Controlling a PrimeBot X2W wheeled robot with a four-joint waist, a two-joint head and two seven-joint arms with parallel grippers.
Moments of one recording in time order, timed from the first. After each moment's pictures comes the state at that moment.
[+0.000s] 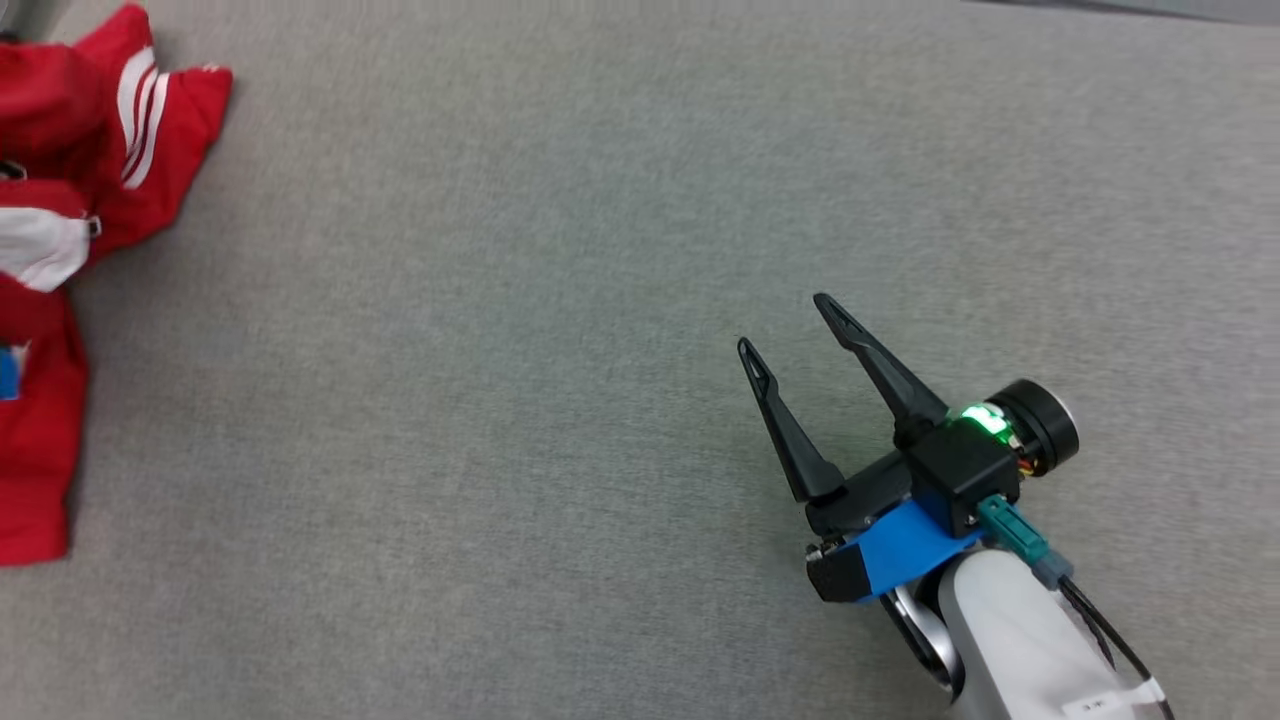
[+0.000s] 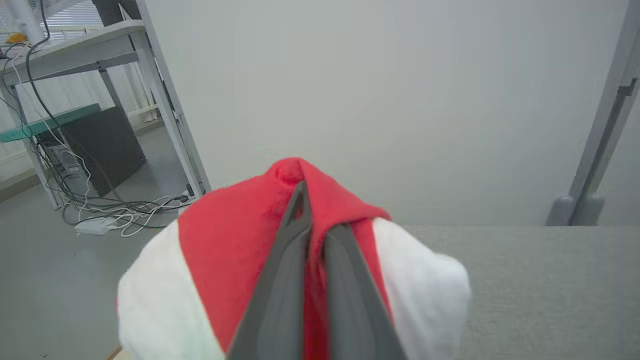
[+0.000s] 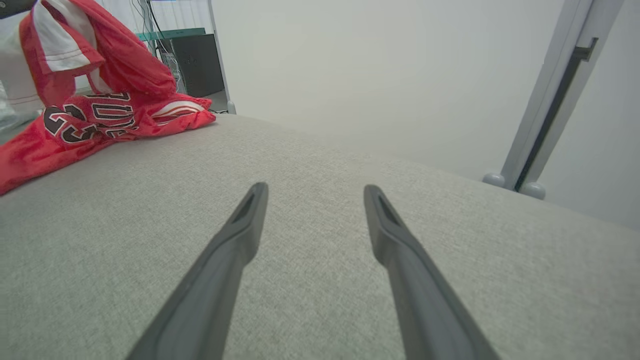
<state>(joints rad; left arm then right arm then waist) -0.60 0.62 -0.13 0.51 -0.56 -0.13 -0.26 -0.38 -0.05 0.31 0.21 -0.03 0.13 -0.26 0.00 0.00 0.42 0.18</state>
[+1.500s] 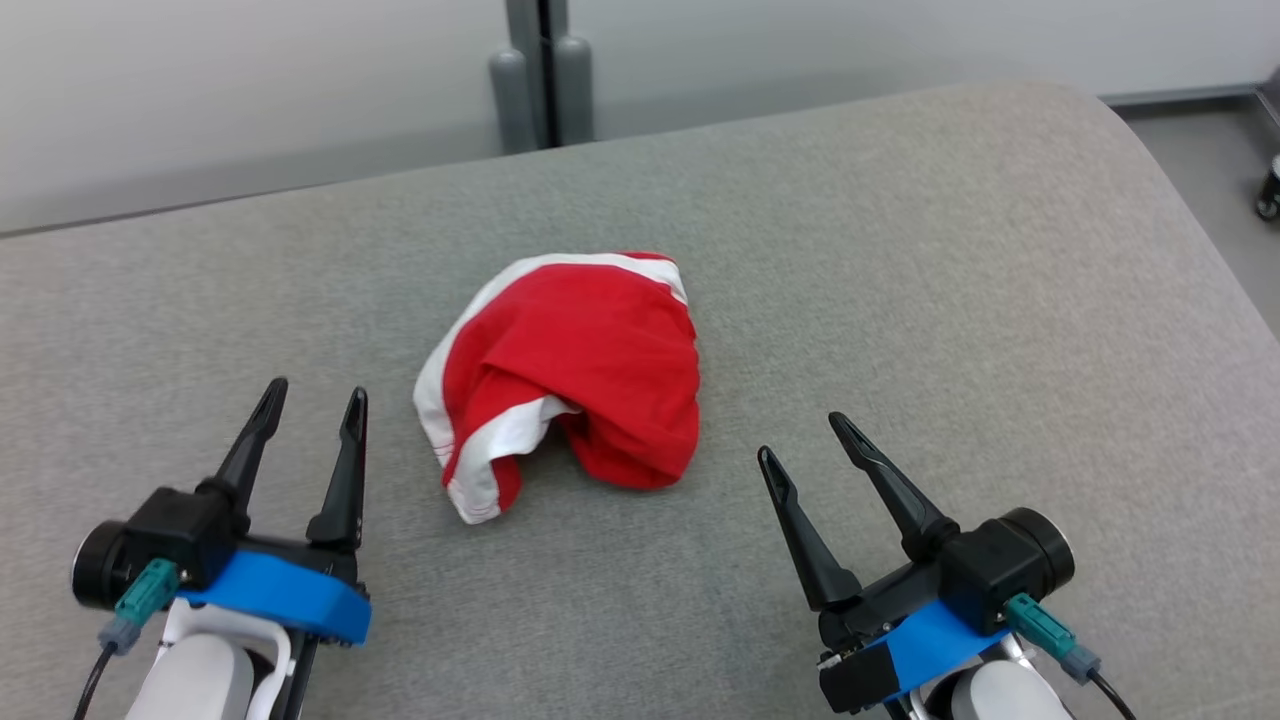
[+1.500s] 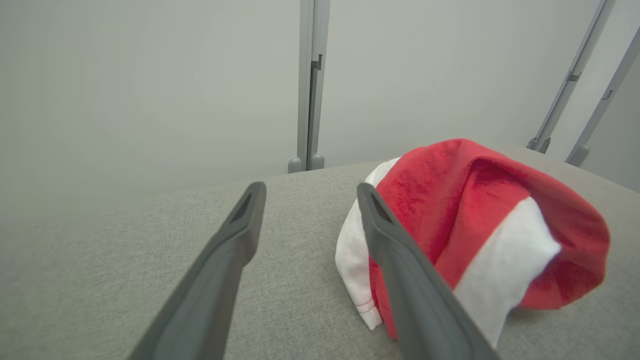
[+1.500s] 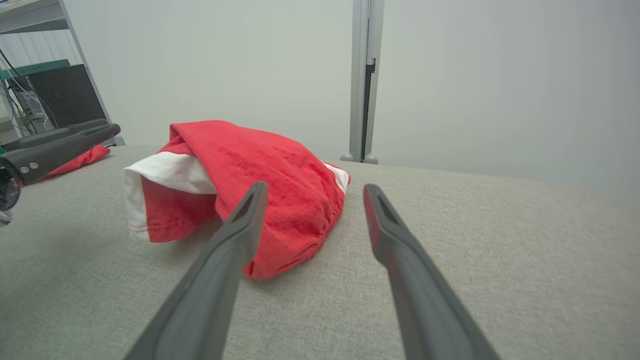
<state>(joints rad) -0.23 0.32 -0.25 0.29 -0.38 -0.13 -0.26 -0.17 -0.05 0.31 0.15 0.10 0.13 -0.26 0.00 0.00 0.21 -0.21</state>
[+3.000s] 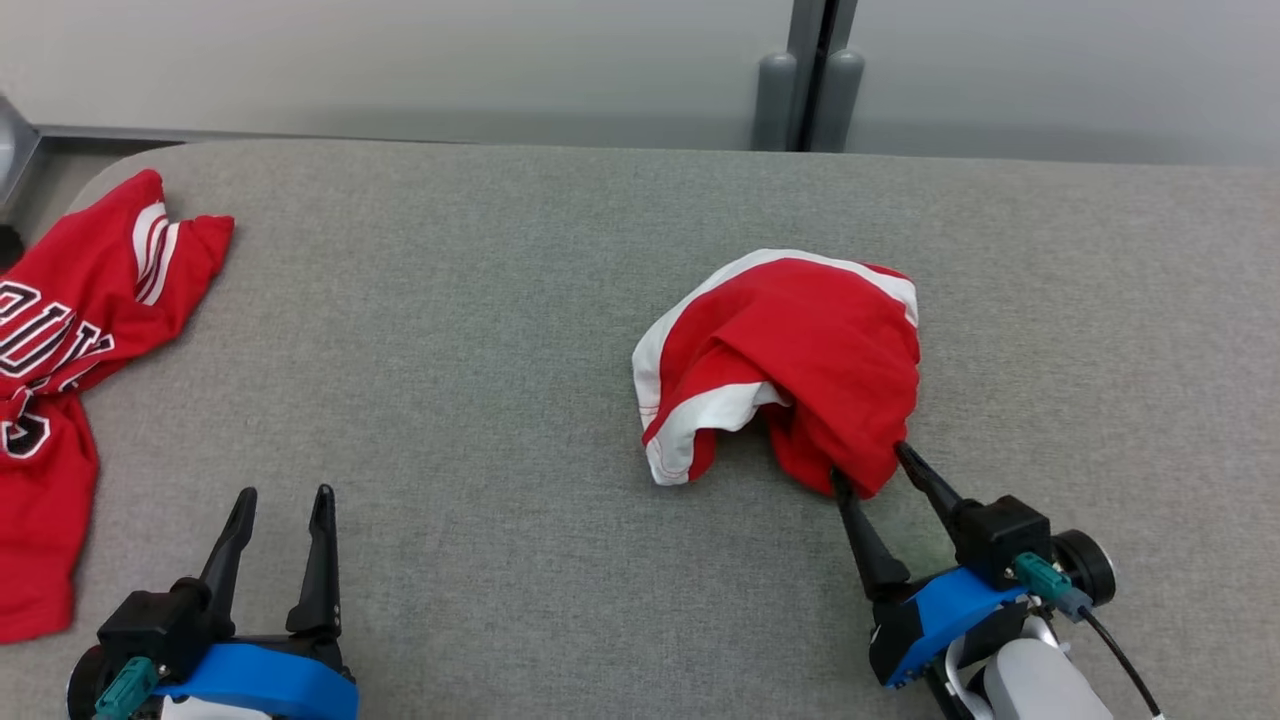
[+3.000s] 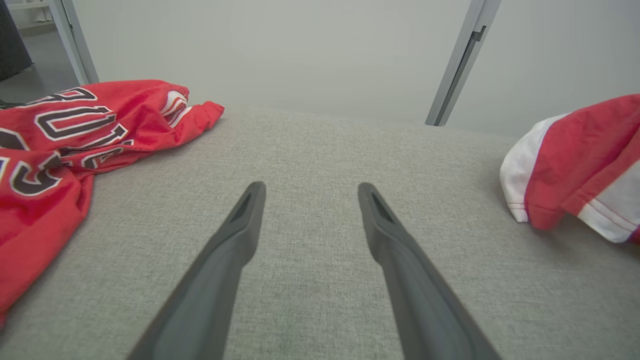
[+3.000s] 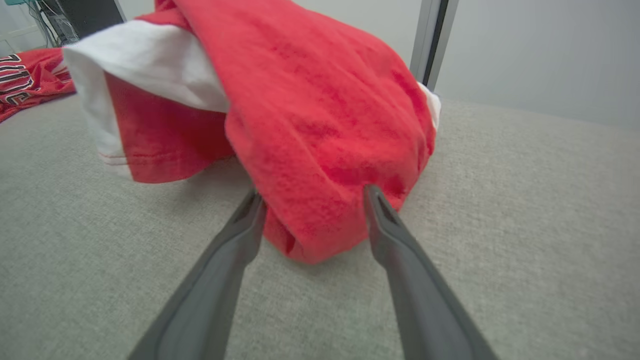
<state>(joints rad) -0.05 0.23 -0.09 0.30 -0.35 -0.13 -0.26 -0.26 -0.05 0.19 0.50 0.07 0.13 -0.26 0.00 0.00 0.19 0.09</state>
